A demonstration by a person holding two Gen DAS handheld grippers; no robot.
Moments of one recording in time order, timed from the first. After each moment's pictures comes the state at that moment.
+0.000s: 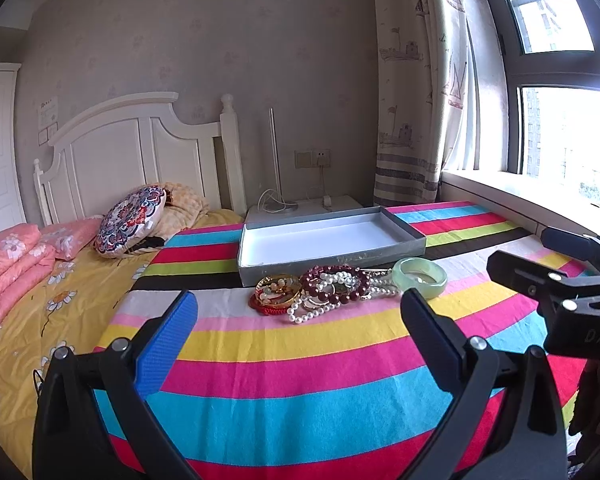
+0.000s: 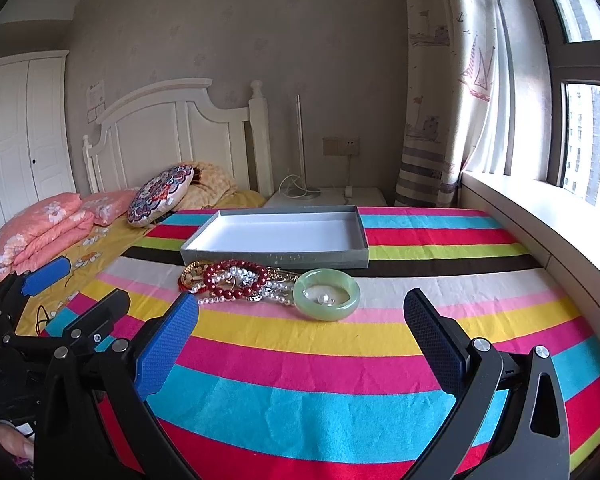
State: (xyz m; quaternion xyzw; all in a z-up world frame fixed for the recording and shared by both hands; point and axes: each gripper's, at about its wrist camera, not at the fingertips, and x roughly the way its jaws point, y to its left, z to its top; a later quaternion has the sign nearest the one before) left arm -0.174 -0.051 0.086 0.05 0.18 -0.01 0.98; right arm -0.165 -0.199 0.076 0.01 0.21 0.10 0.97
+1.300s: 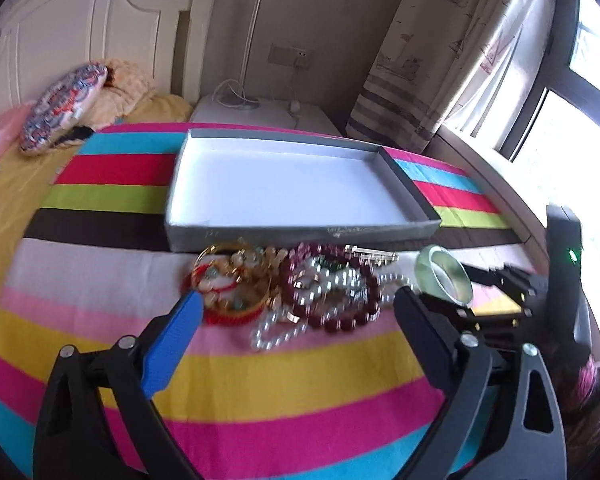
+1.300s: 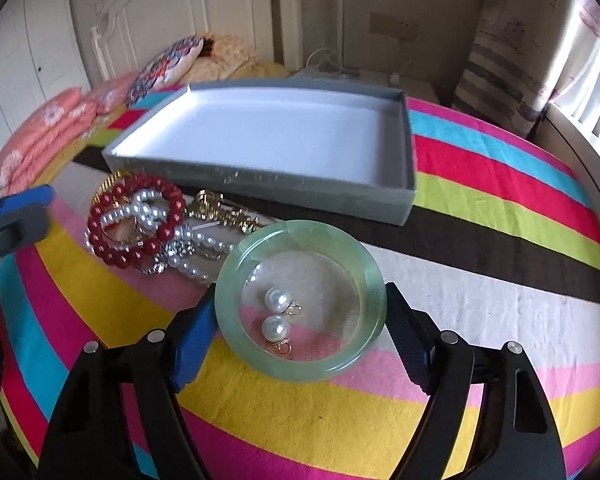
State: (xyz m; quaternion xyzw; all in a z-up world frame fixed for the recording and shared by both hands) left arm -0.004 -0.012 0.058 -0.09 0.38 -0.11 0.91; right arm 0.020 -0.205 0.007 -0.06 0.42 0.18 0.89
